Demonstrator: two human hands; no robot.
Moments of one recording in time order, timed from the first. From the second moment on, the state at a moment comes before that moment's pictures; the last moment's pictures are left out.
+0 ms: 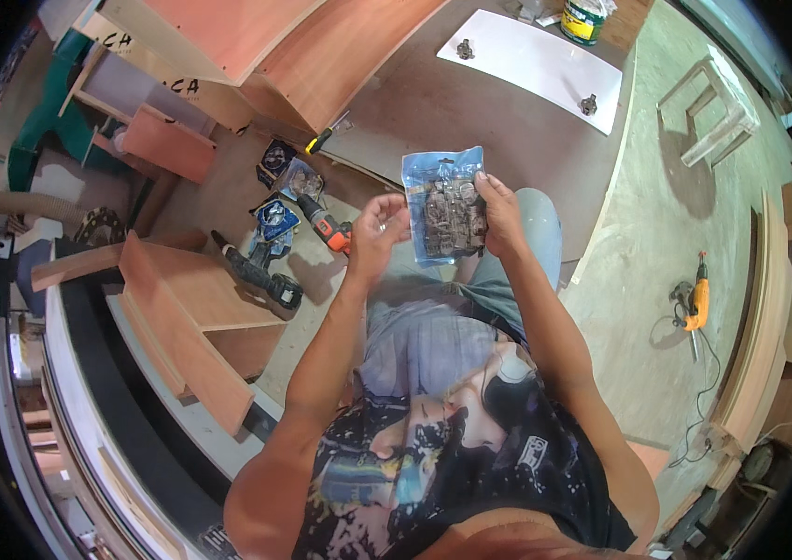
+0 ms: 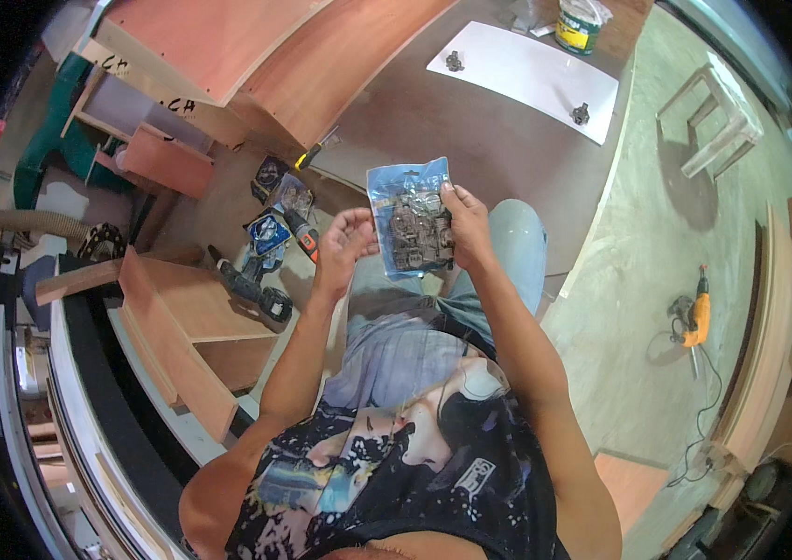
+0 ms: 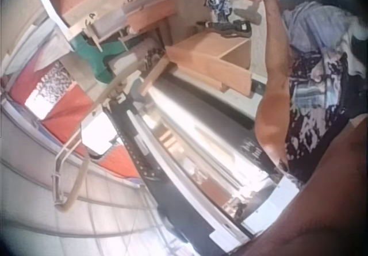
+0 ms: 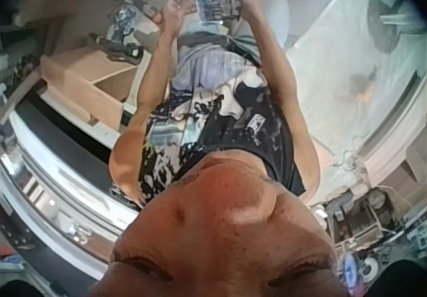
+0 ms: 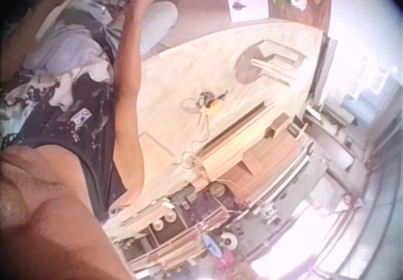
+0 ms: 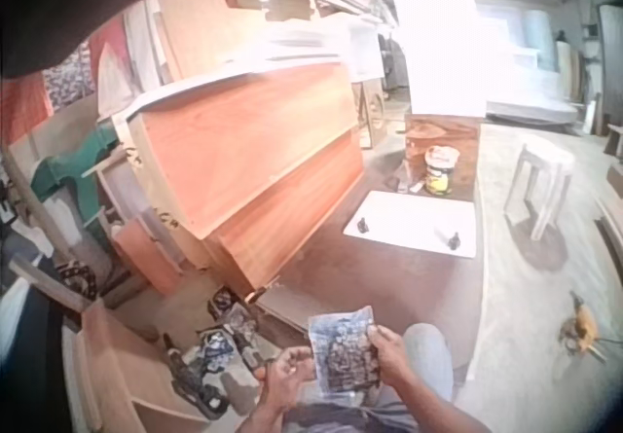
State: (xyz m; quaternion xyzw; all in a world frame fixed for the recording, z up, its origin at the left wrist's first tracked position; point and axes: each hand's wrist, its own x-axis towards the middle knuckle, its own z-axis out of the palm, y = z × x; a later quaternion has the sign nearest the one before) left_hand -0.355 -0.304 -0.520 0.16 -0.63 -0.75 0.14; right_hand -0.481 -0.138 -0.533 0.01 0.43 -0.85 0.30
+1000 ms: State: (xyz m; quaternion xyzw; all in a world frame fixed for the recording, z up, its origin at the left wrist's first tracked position) left_hand -0.386 -0.317 -0.542 0.17 -0.69 -0.71 0.03; right_hand -0.461 -0.104 -0.574 0.10 0.33 -0.87 0.35
